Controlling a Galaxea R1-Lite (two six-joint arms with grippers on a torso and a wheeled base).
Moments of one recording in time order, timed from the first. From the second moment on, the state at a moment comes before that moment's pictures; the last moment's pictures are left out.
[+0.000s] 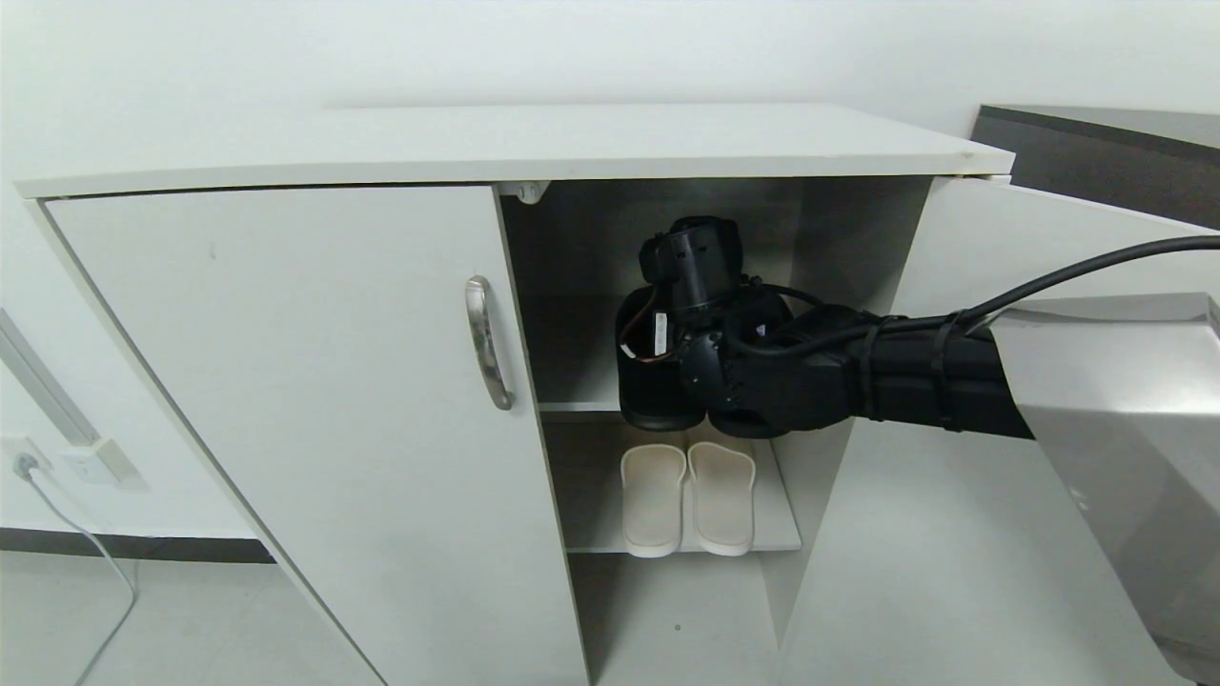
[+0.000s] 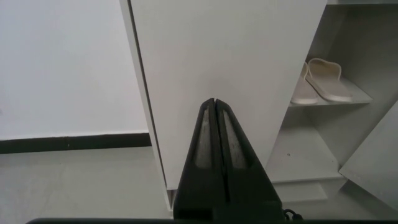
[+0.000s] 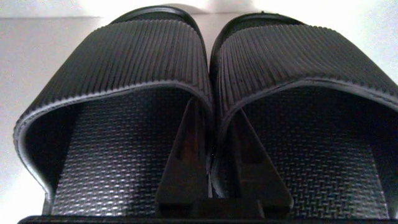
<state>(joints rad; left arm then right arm) 0.00 0.00 0.00 0.00 -0.02 0.01 0.78 2.27 -1.97 0.00 -0.78 0.28</state>
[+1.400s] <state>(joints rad) 0.00 0.00 0.00 0.00 -0.02 0.01 0.93 1.97 -1.45 -0.16 -0.85 0.30</state>
